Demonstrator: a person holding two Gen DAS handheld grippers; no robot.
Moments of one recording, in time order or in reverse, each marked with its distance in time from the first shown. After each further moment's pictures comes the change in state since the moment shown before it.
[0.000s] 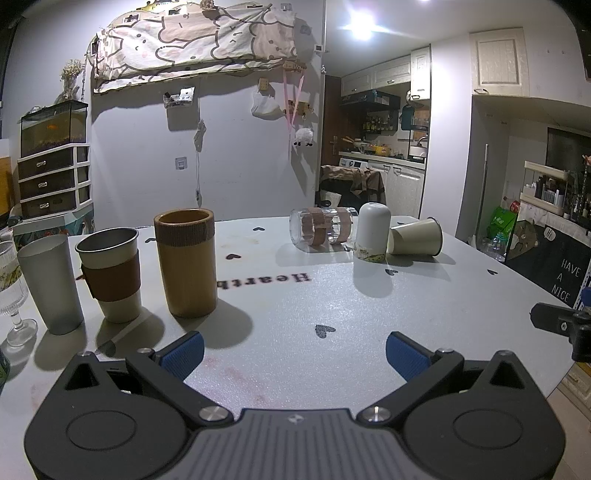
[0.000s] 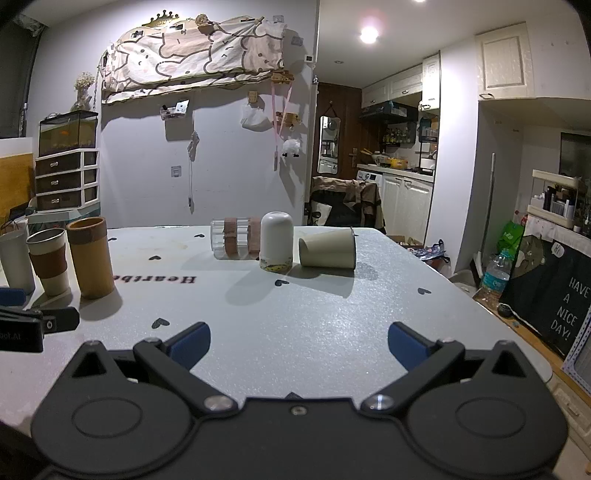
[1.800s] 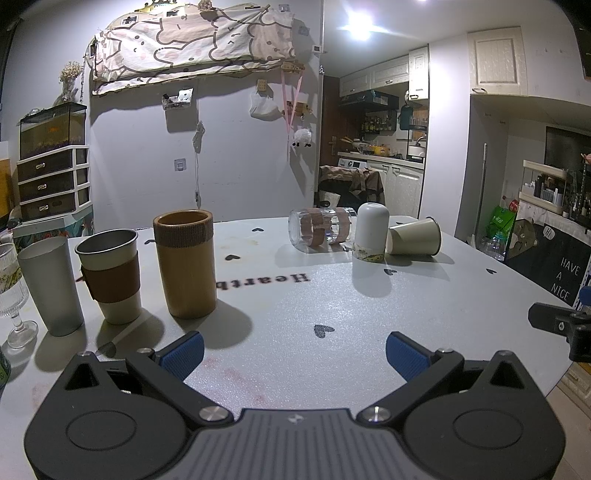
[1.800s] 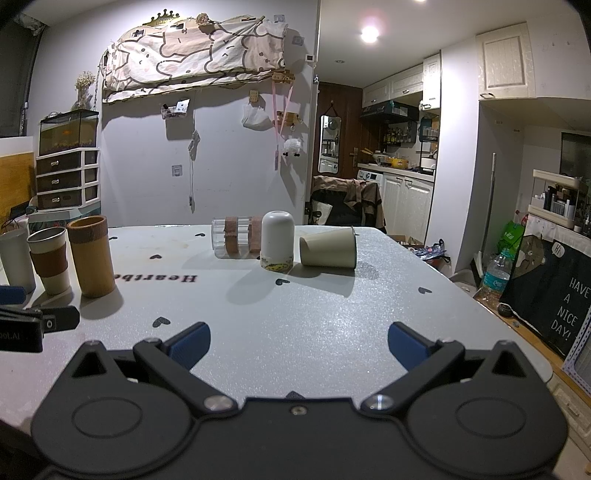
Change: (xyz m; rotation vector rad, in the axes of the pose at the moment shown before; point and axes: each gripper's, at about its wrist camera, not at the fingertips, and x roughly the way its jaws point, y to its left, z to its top) left arm 0.001 0.000 -0.002 0.004 -0.001 0.001; right arm 0.000 0.001 -0.001 -0.002 0.001 -0.001
